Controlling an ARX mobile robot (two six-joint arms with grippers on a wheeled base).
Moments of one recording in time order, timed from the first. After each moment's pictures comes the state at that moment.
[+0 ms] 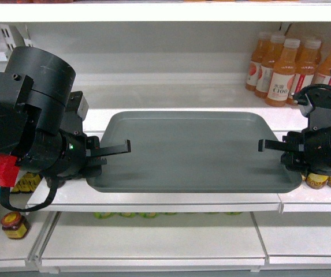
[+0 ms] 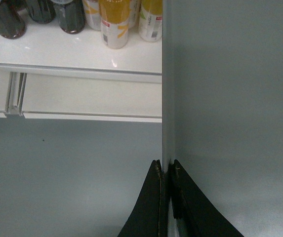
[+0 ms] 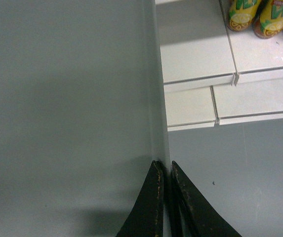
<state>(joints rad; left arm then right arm) -0.26 2.02 1.02 0.19 -0.12 -0.31 0.13 2.07 1.06 0.25 0.00 0.25</state>
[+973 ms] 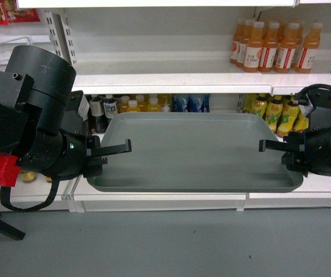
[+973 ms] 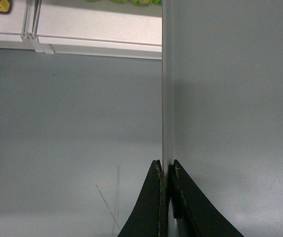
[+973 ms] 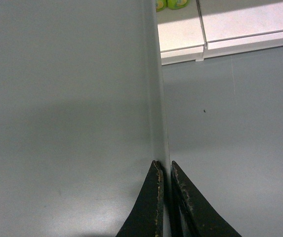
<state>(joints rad) -0.26 2.02 1.02 0.20 -0.12 -0.31 0.13 2.07 1.06 0.25 0.00 0.25</state>
